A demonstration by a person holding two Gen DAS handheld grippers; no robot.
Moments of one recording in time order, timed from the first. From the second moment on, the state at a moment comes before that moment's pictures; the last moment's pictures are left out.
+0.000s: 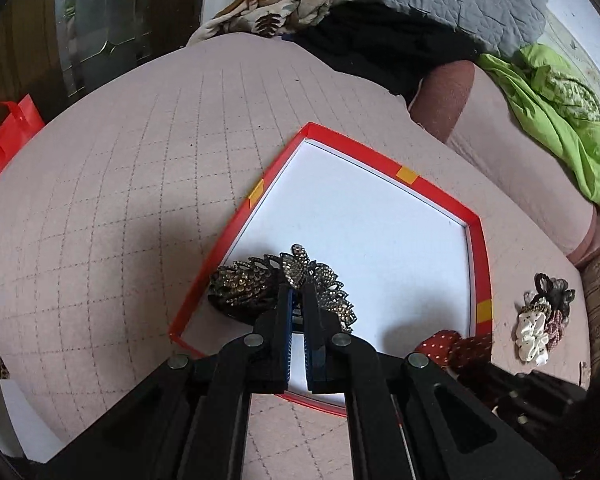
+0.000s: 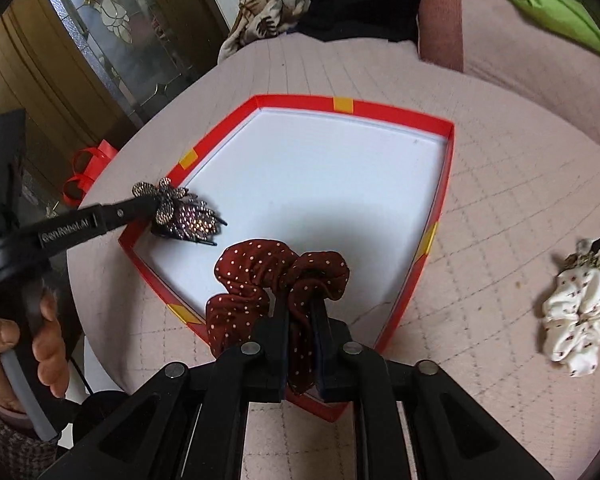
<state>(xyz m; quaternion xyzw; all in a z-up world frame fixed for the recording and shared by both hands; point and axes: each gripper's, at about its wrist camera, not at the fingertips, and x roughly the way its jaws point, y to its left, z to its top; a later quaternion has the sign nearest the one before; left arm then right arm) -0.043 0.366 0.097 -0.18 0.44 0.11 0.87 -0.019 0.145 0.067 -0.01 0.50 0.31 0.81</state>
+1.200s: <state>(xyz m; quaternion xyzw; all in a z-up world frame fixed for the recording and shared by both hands) -0.044 0.115 0.143 -0.08 0.46 -0.08 0.88 -0.092 -0.164 0.096 0.11 0.46 0.12 0.87</state>
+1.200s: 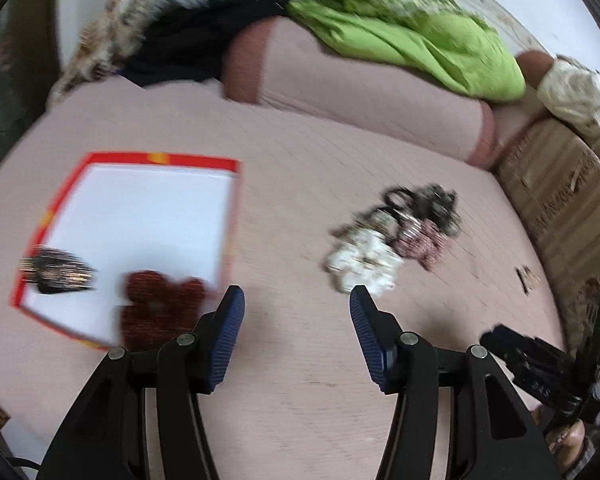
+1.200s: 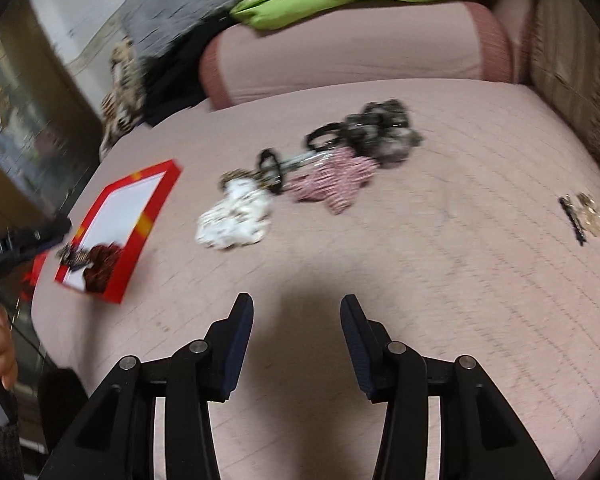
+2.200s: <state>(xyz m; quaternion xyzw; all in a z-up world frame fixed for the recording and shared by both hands) 0.061 0.037 0.028 -0.10 0.51 -0.12 0.84 0.050 -0.182 0.024 0.22 0.47 0.10 0.85</state>
